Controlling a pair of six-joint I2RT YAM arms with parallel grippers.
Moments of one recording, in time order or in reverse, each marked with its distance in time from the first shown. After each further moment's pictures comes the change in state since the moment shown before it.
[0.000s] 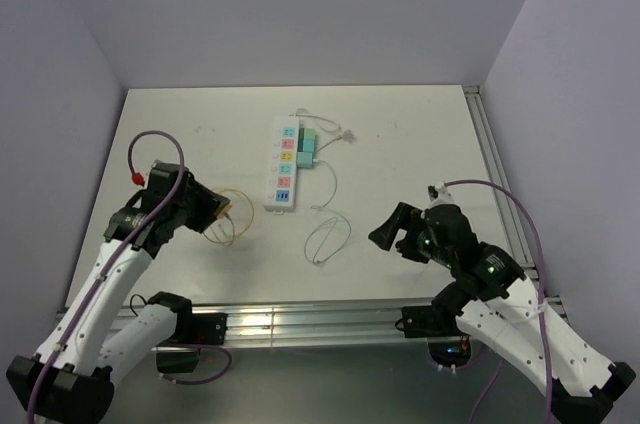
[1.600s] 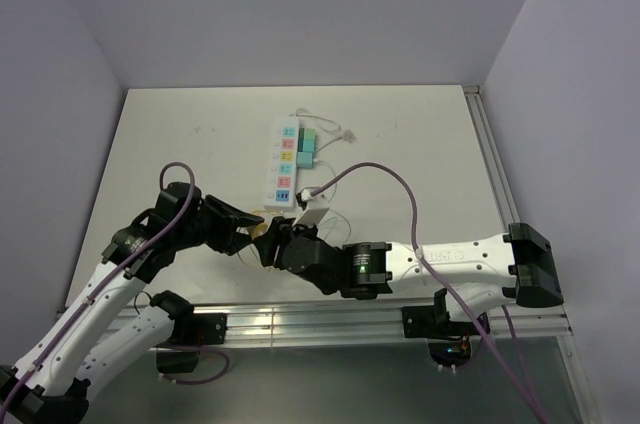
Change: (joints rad) left arm -0.248 -0.156 -0.002 0.016 0.280 -0.415; right arm 0.835 0.902 0.430 0.652 0.676 0.075
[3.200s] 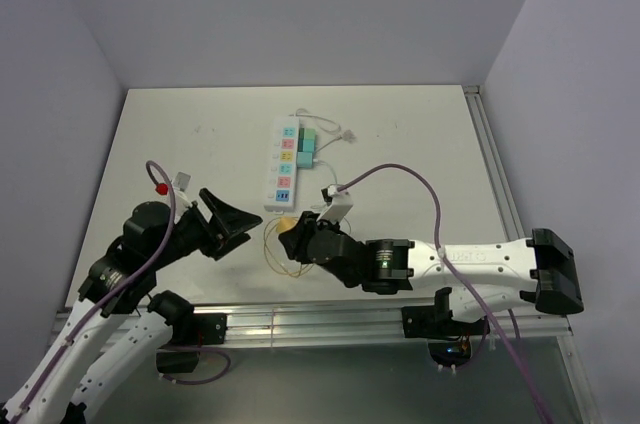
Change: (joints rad) left arm -0.003 -0.206 -0.049 0.128 0.048 0.328; right arm -0.075 -0.105 -0.137 -0.007 -0.053 0.052
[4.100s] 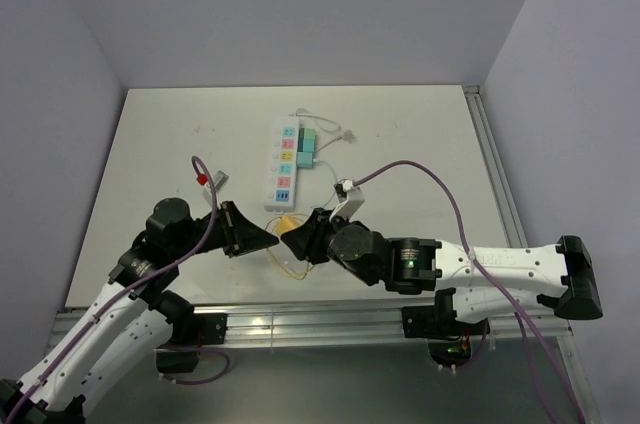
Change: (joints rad) left arm -0.014 0.043 -0.186 0.387 0.321 0.173; right arm 0.000 -0.171 -0.026 0.016 -0.105 -0.032
